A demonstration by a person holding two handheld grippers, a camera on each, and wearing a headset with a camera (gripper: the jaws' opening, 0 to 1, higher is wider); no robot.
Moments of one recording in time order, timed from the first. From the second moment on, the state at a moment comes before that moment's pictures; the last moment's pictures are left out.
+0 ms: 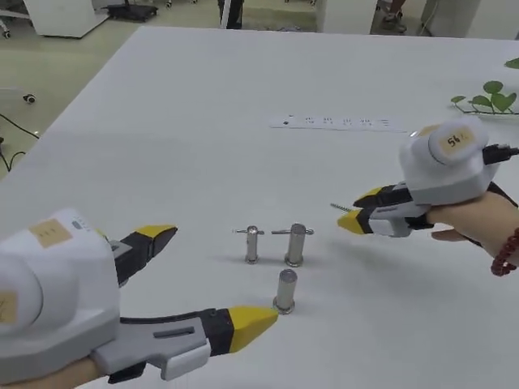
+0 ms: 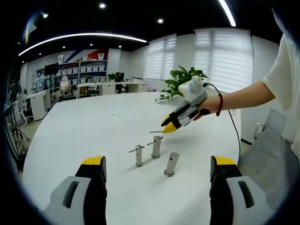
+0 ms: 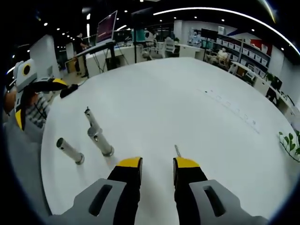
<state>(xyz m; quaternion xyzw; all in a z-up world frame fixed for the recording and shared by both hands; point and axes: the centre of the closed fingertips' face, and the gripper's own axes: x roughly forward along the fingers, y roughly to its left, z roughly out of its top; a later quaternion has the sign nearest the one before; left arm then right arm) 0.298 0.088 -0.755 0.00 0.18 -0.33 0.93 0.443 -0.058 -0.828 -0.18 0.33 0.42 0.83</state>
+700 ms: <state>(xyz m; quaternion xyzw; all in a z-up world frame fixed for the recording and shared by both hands) 0.297 0.089 -0.763 0.02 0.20 -0.33 0.92 0.473 -0.075 -0.861 -0.19 0.37 0.39 0.82</state>
